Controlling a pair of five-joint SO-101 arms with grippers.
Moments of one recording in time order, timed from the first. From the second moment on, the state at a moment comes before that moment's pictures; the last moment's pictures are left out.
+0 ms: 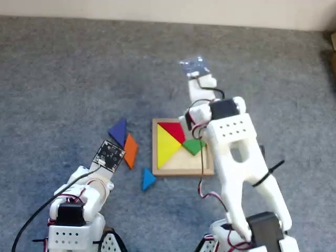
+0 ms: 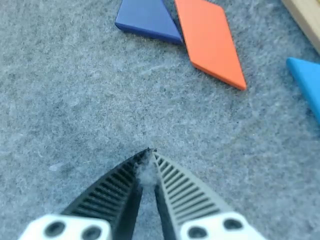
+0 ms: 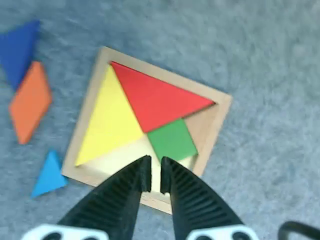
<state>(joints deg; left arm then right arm) -4.6 -103.8 95.9 76.6 -22.3 -25.1 -17.5 17.6 73.8 9.1</state>
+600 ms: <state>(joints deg) -4.6 -103.8 95.9 76.6 -22.3 -39.1 -22.6 27.8 66.2 -24.3</state>
